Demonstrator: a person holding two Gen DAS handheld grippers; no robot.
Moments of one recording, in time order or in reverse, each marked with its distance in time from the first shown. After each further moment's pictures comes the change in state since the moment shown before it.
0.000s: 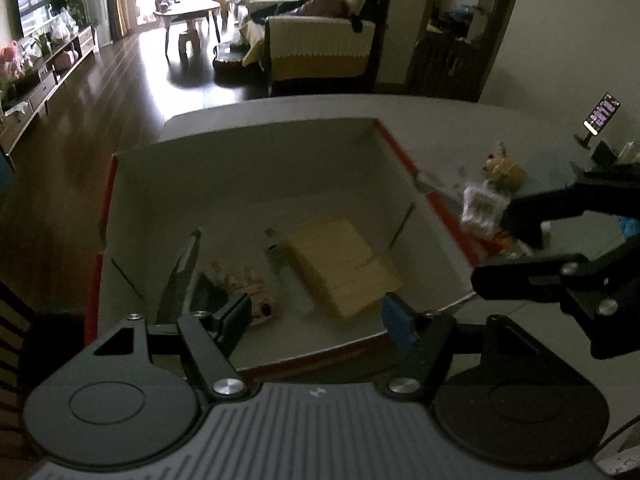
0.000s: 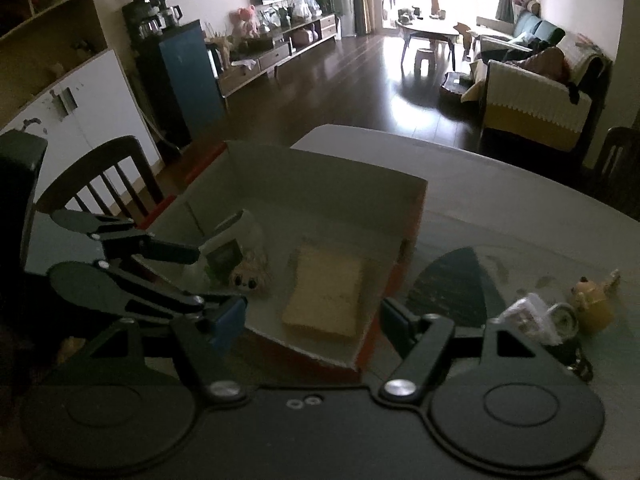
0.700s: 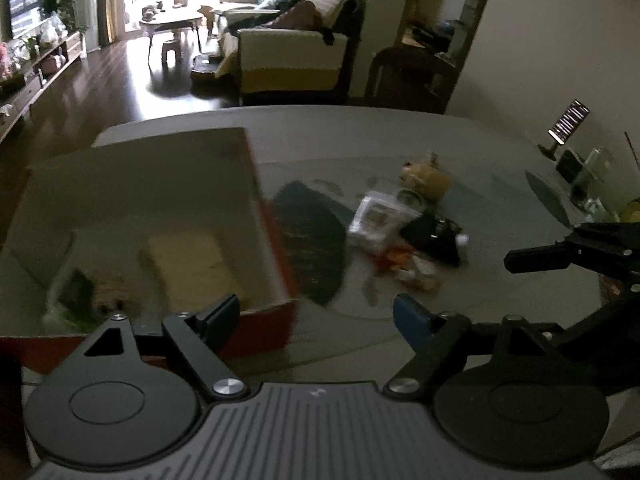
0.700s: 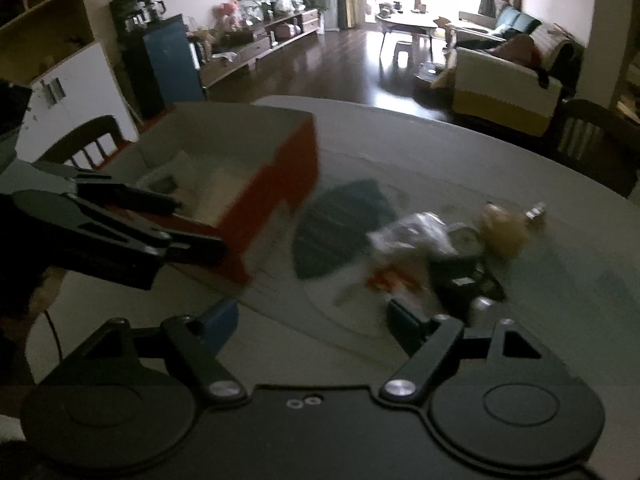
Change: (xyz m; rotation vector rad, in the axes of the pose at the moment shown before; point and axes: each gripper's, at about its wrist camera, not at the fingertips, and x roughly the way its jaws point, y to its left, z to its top) left arm 0.012 -0.132 -0.005 -0.024 -0.039 -0.051; right arm -0.059 -0.106 -0.092 0.004 0.019 -0.053
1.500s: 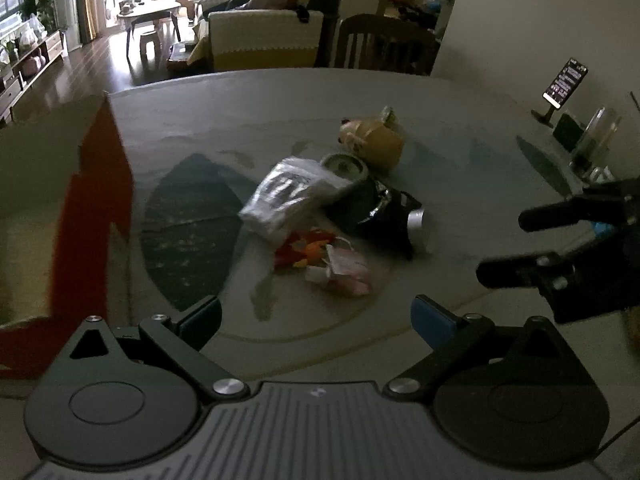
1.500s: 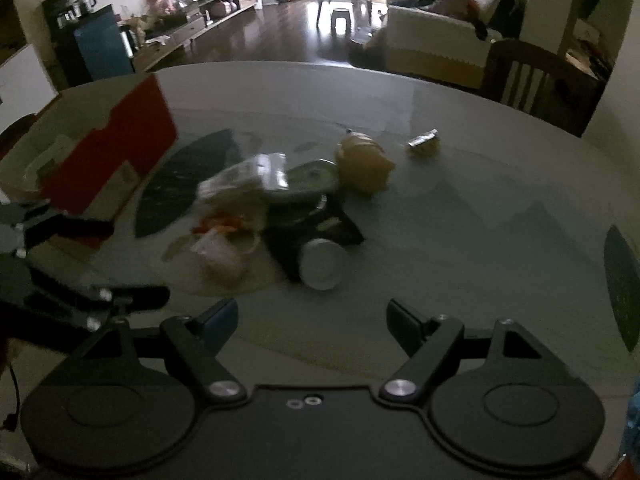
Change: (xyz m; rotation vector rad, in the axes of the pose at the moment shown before) left arm 0.109 -0.101 -0.010 0.043 0.044 -0.004; right arm 0.027 -0.140 -0.040 0.102 0.083 -0.115
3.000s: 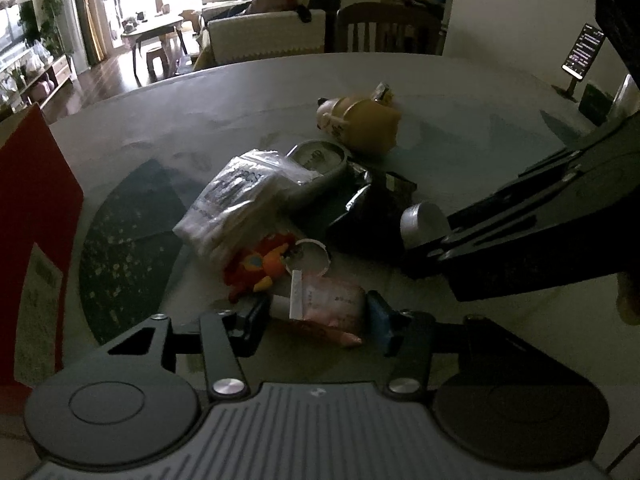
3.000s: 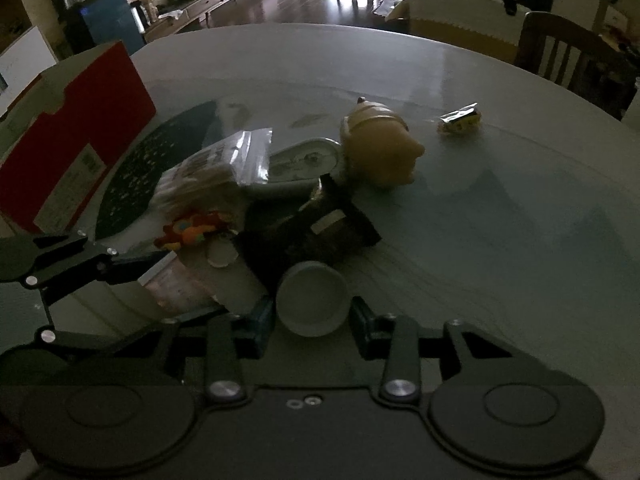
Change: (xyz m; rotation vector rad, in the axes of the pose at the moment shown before) left arm 0.068 -0.041 0.003 0.054 -0.018 0.099; right arm 0.074 -0.014 0.022 -0.030 0.082 0.075
